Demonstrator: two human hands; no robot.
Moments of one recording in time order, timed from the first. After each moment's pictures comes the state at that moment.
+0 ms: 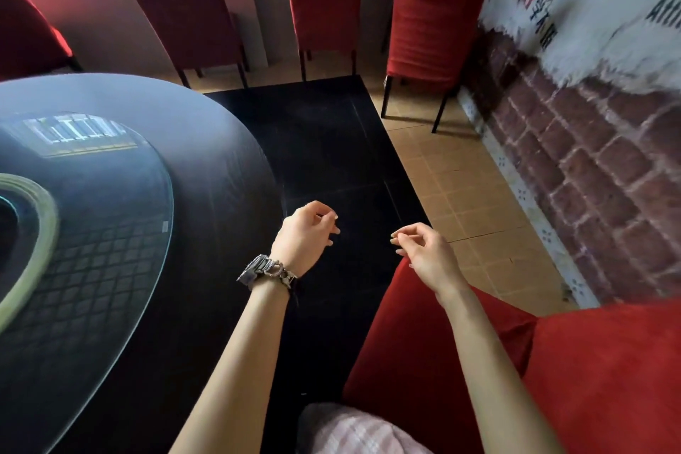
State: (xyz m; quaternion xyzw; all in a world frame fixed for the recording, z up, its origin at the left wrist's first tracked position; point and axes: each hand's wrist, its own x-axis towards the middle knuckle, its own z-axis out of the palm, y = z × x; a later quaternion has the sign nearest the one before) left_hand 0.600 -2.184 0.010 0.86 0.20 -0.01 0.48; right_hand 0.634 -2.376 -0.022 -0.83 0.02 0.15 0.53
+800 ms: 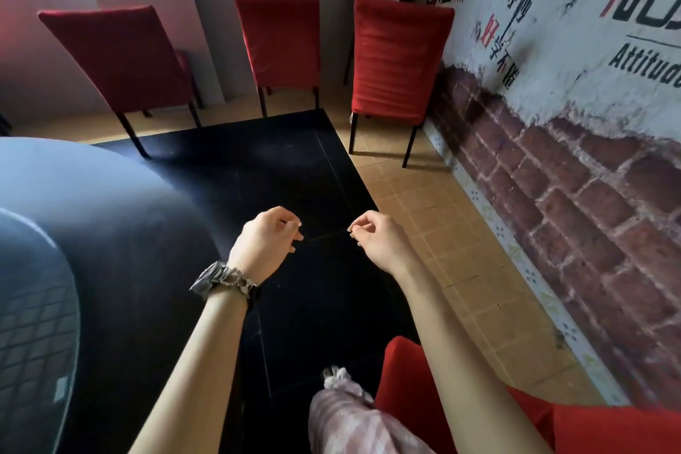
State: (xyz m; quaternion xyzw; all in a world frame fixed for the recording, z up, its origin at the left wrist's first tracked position) left_hand 0.823 -2.110 0.011 0.88 0.18 -0.02 0.44; right_hand 0.866 -2.292 -0.005 -0.88 -0.04 0.15 0.44
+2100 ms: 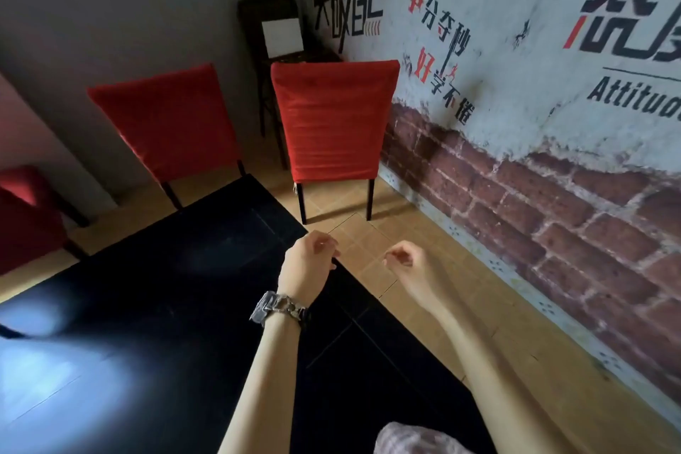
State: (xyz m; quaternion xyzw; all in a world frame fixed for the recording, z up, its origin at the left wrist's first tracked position) left_hand 1.331 -2.054 0.012 0.85 0.02 -0.10 0.51; right_hand 1.275 -2.228 0.003 -0.88 0.12 0.01 0.45
